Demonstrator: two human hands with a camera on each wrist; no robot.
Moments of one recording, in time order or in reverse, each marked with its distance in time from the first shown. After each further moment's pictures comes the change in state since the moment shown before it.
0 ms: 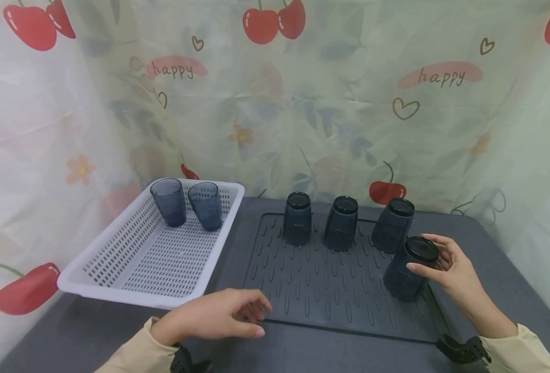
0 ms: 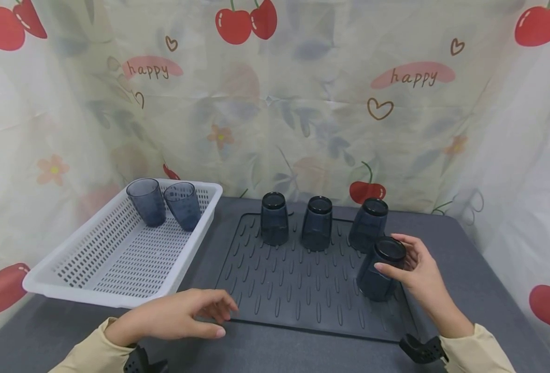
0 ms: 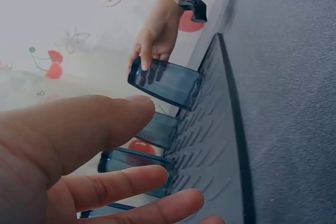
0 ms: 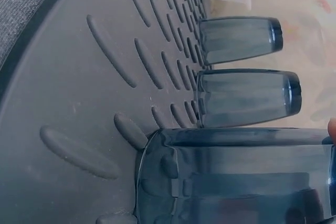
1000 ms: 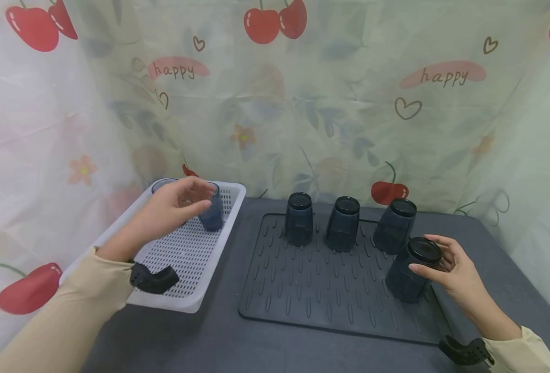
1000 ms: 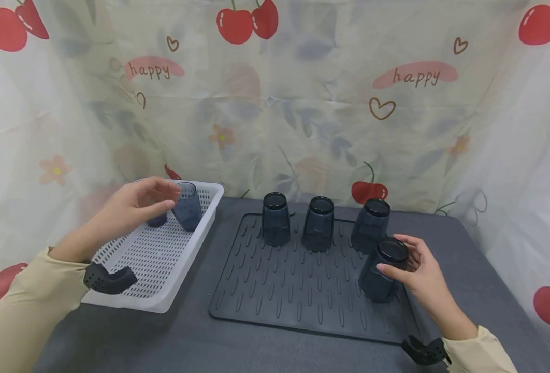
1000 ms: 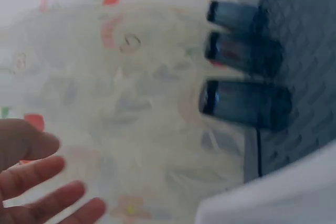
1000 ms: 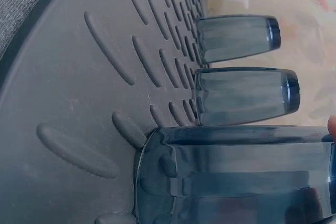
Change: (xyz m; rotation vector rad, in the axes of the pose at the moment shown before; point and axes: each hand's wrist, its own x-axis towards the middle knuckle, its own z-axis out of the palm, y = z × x) left_hand -0.033 0.027 -0.137 0.237 0.657 0.044; right_hand 0.002 0.004 0.000 0.003 -0.004 0.003
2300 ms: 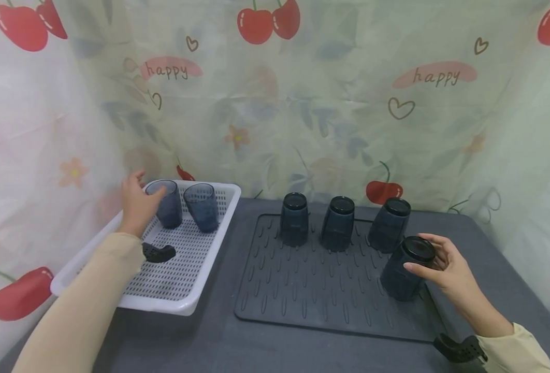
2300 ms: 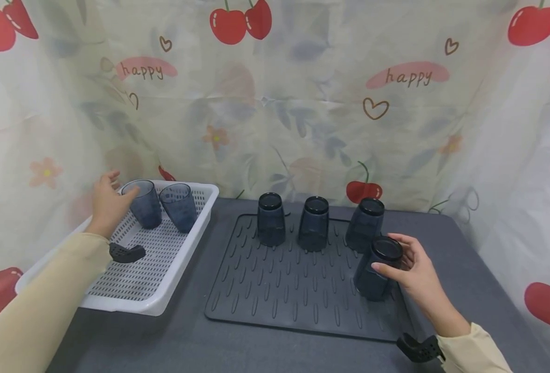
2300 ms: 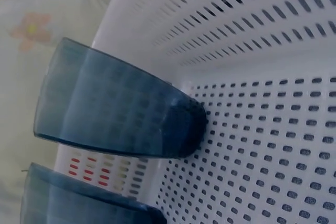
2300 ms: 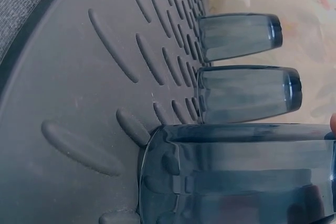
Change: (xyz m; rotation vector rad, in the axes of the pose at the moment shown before) left_hand 0.043 -0.140 0.004 -0.071 0.627 -0.369; right_hand -0.002 -0.001 0.001 0.003 0.003 -0.012
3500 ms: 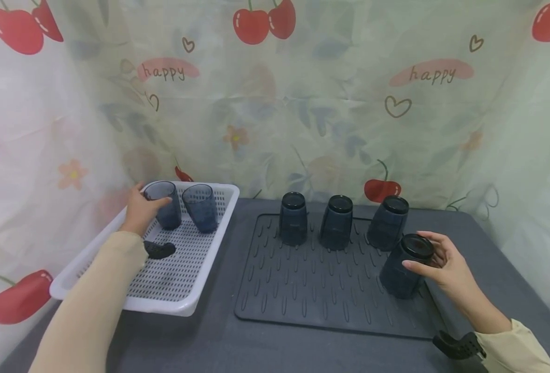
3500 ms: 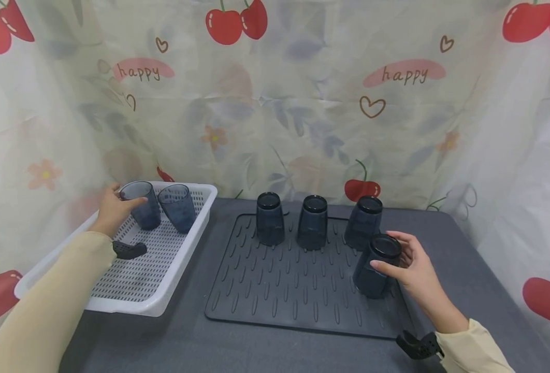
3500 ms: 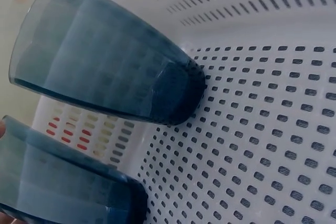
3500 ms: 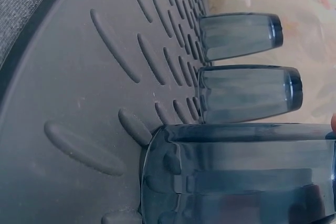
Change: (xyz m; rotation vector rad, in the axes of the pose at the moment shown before) left_hand 0.009 -0.023 0.008 -0.063 -0.185 -0.183; right_hand -0.001 0.002 0.000 0.001 0.010 -0.008
